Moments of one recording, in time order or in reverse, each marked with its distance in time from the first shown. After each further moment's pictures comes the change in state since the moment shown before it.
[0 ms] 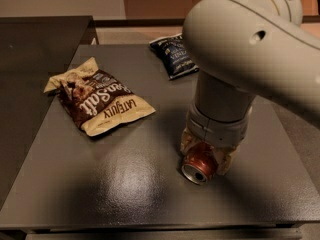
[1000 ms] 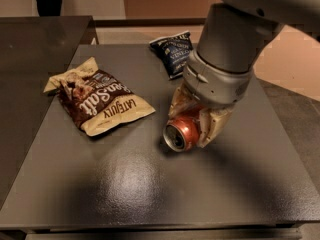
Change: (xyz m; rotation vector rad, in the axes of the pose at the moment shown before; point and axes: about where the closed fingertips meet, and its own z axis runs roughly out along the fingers) arm 0.005 -0.038 -0.058 0.122 -0.149 0.236
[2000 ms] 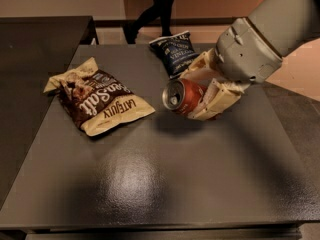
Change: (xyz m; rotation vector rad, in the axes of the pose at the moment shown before) arm 0.014 -0.031 -0.038 0.247 -0.398 0.368
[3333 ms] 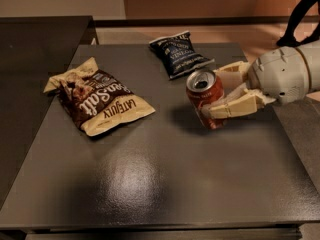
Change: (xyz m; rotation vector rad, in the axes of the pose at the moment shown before) arm 0.034 0.000 -0.018 0.140 -0.481 0.266
